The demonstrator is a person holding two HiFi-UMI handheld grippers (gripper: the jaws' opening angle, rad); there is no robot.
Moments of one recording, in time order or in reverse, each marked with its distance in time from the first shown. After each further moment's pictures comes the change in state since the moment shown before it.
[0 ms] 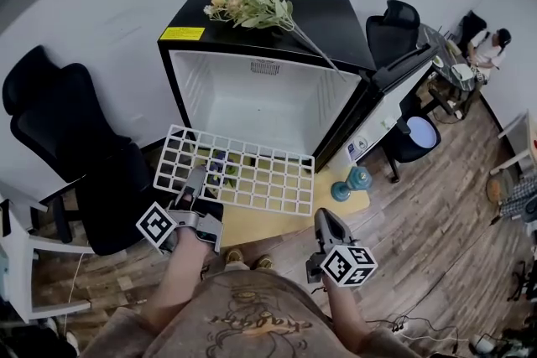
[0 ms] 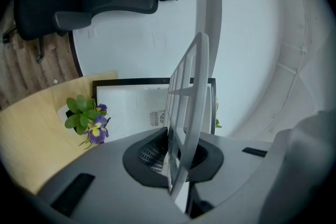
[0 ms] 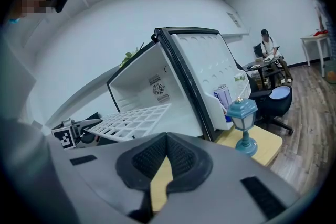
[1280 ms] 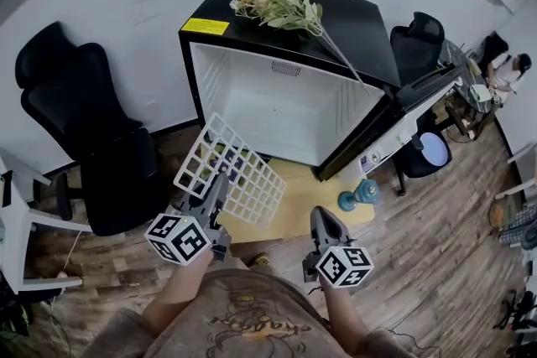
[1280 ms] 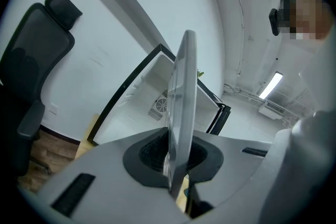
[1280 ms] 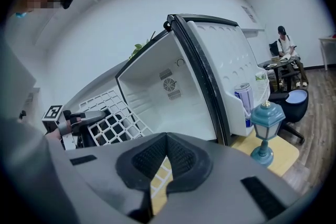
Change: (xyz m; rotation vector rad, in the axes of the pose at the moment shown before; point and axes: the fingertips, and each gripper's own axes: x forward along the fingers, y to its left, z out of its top) left arm -0.004 -0.027 -0.039 0.853 0.199 0.084; right arm 0.032 0.023 0.005 -0.075 0.062 0.109
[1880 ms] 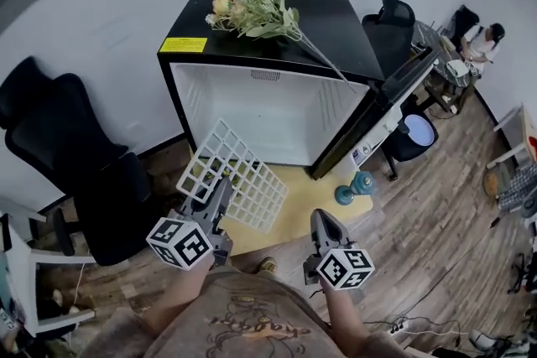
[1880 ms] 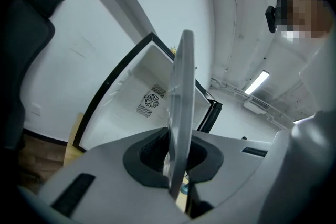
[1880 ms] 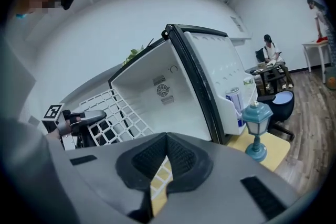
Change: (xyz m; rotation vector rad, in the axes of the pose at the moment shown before) left arm 0.024 -0.009 0.007 0.039 0.100 -0.155; right arm -0.011 0.007 0.002 0.037 -0.078 -0.130
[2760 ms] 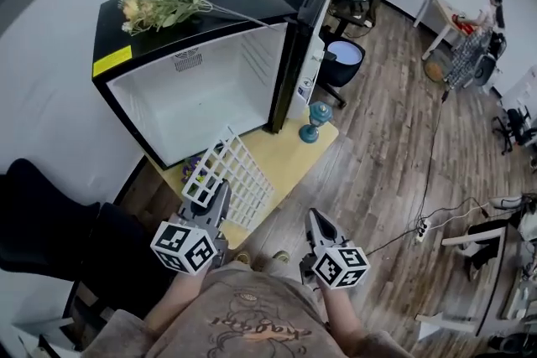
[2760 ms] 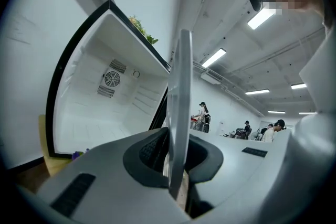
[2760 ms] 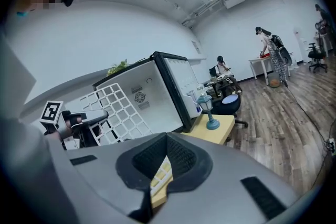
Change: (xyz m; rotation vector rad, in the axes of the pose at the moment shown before) left arm -0.025 -0.032 -0.045 0.236 0.327 -0.431; right arm -0.108 0.063 -0.085 0.158 -0.197 -0.450
